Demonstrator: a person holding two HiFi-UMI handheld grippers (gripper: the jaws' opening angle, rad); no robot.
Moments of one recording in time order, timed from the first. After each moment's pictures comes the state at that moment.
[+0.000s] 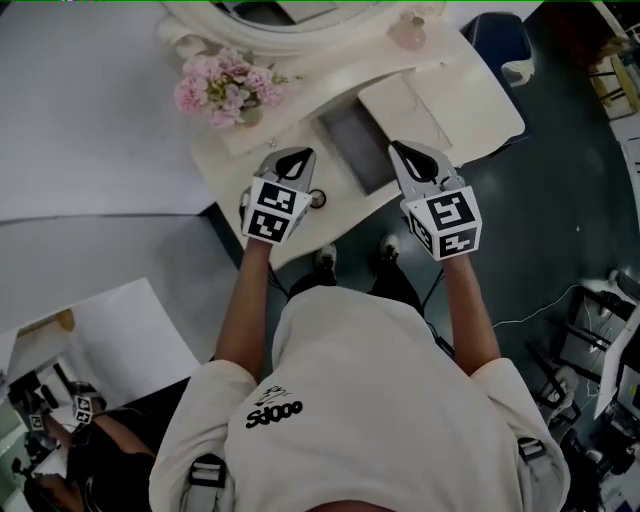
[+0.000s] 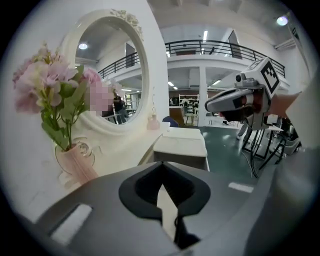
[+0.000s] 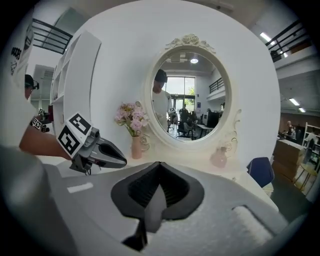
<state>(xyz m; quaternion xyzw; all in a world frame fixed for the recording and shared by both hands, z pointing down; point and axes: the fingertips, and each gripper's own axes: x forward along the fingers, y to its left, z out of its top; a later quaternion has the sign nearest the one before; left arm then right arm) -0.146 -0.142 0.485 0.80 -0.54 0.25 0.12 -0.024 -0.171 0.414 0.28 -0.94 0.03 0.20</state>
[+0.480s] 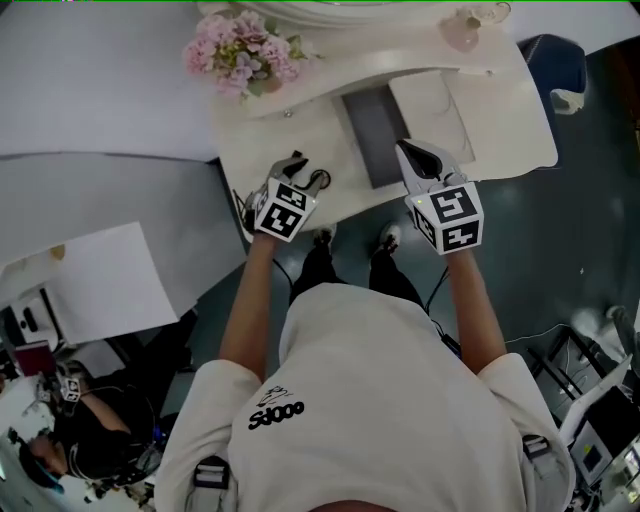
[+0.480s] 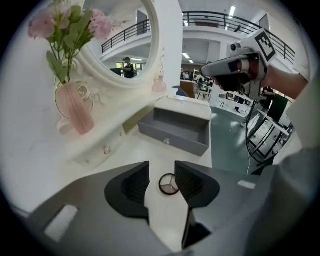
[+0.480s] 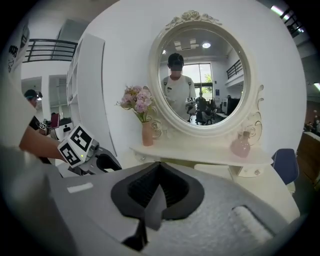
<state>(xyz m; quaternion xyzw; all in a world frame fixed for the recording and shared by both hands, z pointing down) -0.141 -0.092 0.590 0.72 -0.56 0.34 0.25 -0.035 -0.187 0.467 0.17 -0.95 0.06 0.25</state>
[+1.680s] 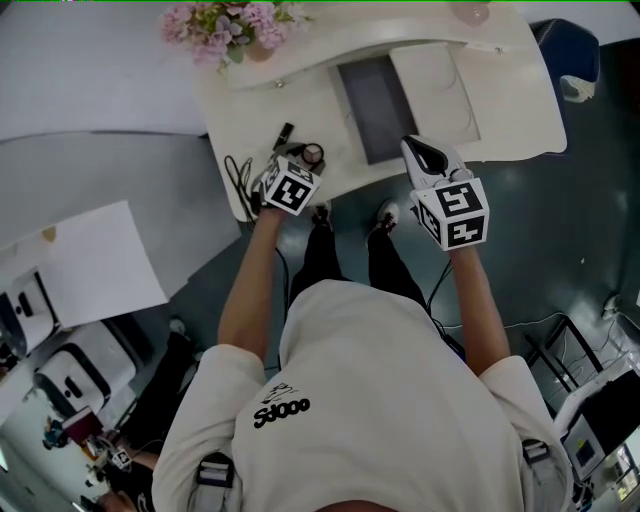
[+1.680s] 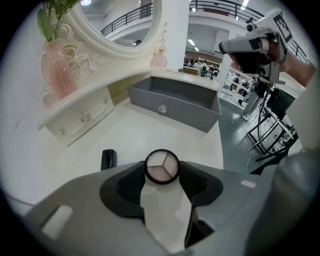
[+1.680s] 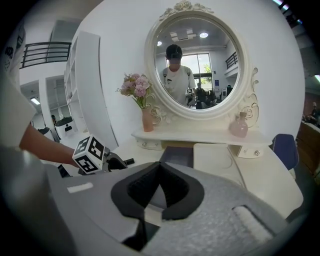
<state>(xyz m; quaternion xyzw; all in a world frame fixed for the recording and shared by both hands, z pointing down) -0.128 -0.079 0.678 0.69 -0.54 0.38 0.30 -0.002 -0.170 0.513 0.16 -0.94 0.10 0.29</state>
